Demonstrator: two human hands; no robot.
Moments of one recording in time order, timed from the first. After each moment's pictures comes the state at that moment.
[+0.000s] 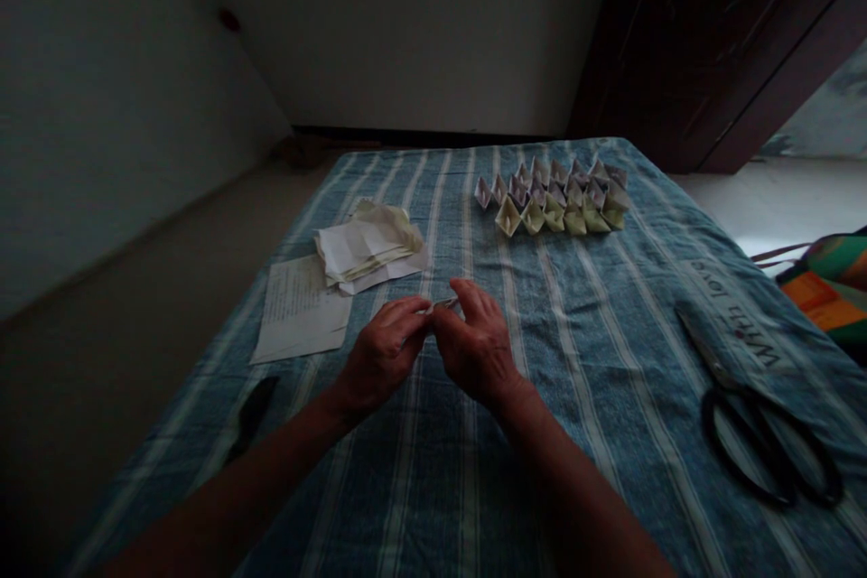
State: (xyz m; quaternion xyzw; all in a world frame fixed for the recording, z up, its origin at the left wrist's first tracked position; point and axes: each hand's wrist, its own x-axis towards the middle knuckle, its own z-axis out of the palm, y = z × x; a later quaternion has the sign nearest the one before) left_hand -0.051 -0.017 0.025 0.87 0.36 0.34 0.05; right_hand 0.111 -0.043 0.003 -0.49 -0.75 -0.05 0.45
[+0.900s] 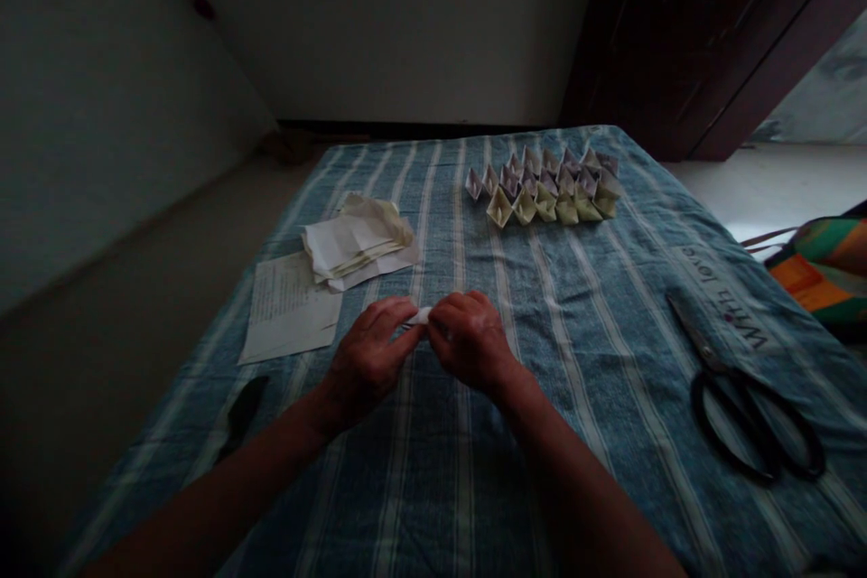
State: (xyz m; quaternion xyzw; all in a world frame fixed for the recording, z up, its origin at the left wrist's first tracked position) left_hand -0.061 -0.026 0.030 0.92 0.26 0.28 -0.11; right_hand 0.118 -0.038 0.008 -0.47 -0.78 0.06 0.42
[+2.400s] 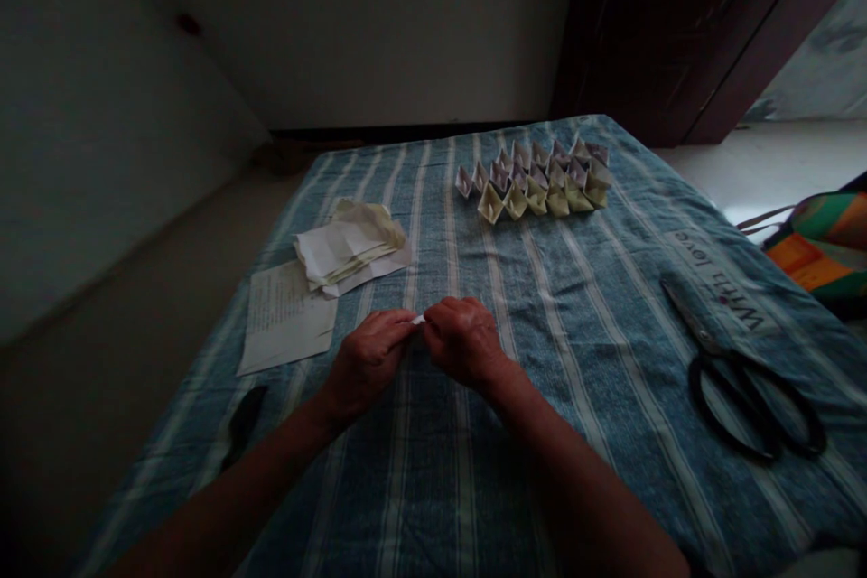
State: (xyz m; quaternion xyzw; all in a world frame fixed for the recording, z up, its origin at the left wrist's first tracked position) left_hand -0.059 -0.020 0.021 0.90 0.33 0.27 0.04; right_hand 0.112 -0.039 -0.001 -0.55 -0.76 0.05 0.35
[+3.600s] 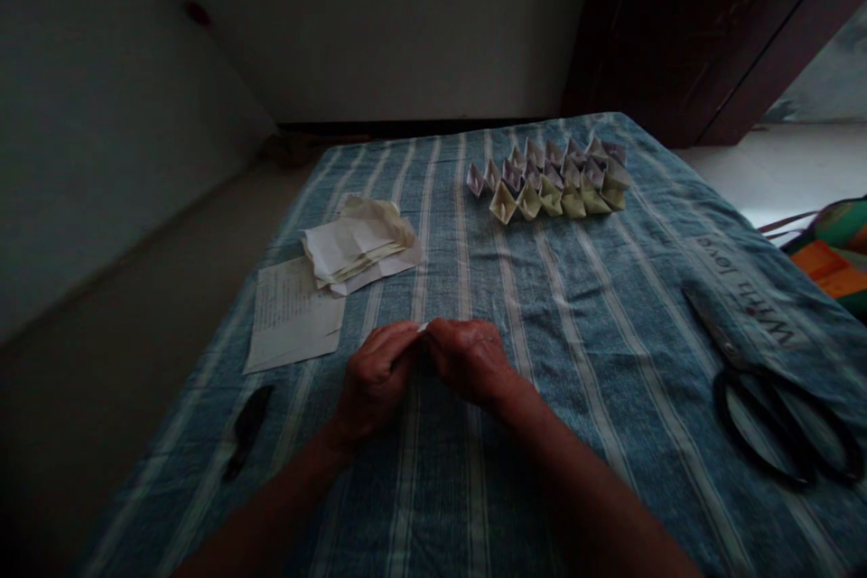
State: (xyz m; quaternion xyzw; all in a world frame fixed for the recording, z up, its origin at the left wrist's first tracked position) left_hand -0.065 -0.037 -0.002 0.84 0.39 0.36 0.08; right_hand 0.103 -0.048 -0.005 -0.57 -0.78 0.12 0.23
